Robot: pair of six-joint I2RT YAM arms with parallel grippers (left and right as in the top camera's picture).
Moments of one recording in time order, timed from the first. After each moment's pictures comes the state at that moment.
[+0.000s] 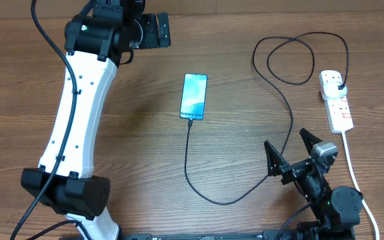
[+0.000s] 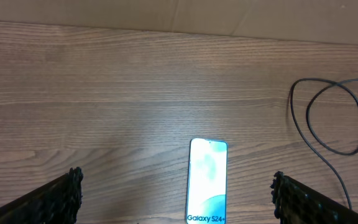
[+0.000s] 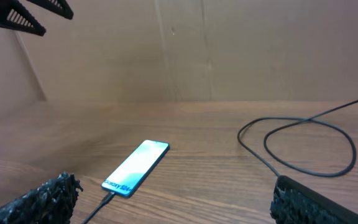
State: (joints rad) left arm -0.23 1.87 2.12 -1.08 0.02 -0.29; right arm 0.04 0.08 0.15 -0.11 -0.33 0.15
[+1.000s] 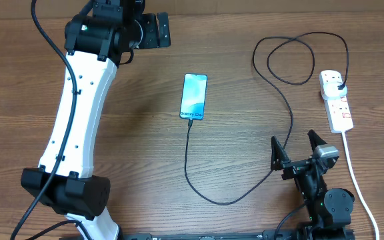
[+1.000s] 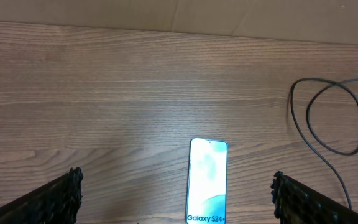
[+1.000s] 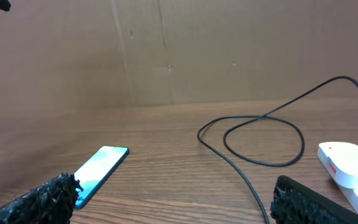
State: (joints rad) left arm -0.23 1.87 2.12 -1.08 0.02 -0.29; right arm 0.04 0.01 0.02 -0.02 -0.17 0.12
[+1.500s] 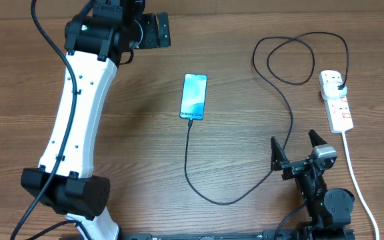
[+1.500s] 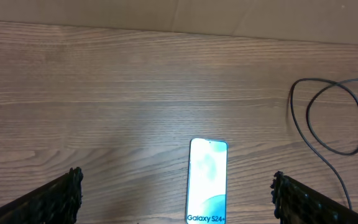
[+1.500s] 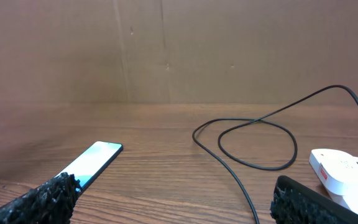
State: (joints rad) left arm -0.23 1.87 2.12 -1.08 0.02 -0.29; right arm 0.04 0.01 0.02 -0.02 -0.17 0.07
